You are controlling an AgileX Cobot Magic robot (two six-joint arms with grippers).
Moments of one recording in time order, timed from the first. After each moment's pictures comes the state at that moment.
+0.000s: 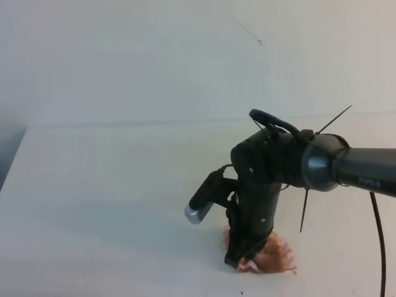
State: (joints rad) left arm 0.00 0.00 0.00 -0.20 0.33 0.03; right arm 0.67 2.14 -1.46 0.09 0.89 -0.40
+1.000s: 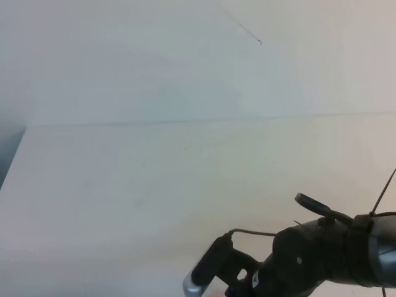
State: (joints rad) left arm 0.00 0.00 0.00 -0.20 0.33 0.03; right arm 0.82 1.83 -0.92 0.46 0.47 -0.53
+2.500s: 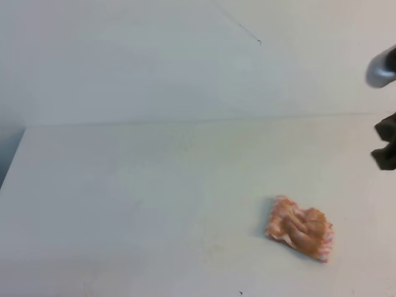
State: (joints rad) left arm 0.00 0.00 0.00 -0.20 0.33 0.03; right arm 0.42 1.26 -1.06 -0.10 0.65 -0.15
